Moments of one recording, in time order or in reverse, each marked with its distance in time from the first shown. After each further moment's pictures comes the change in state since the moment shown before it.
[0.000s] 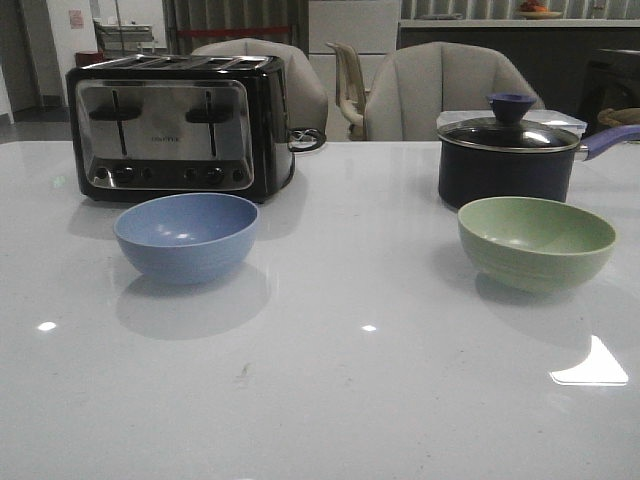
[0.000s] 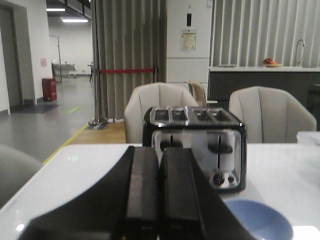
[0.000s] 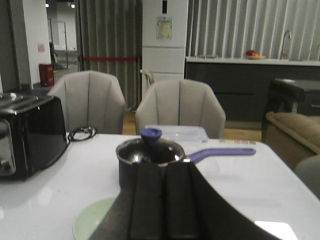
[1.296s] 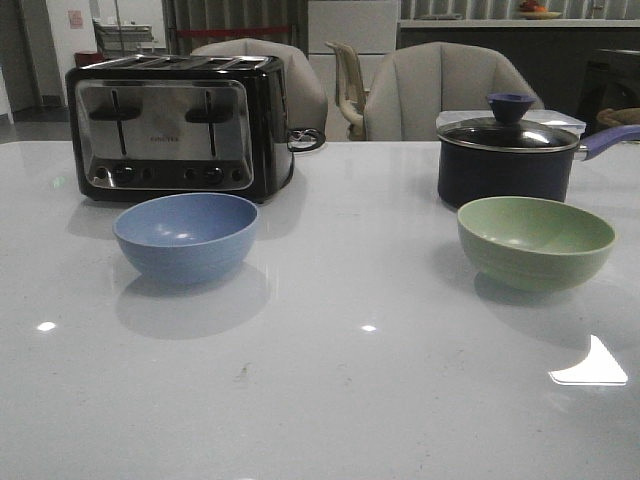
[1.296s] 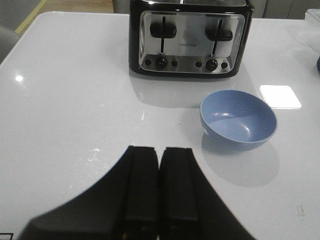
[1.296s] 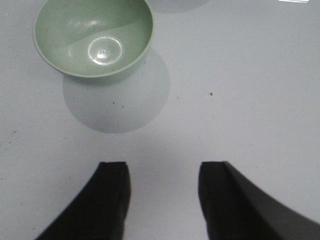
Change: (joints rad) left arm 0.000 0.448 -0.350 -0.047 0.473 0.000; right arm 0.000 0.930 -0.378 0.006 0.417 0.000
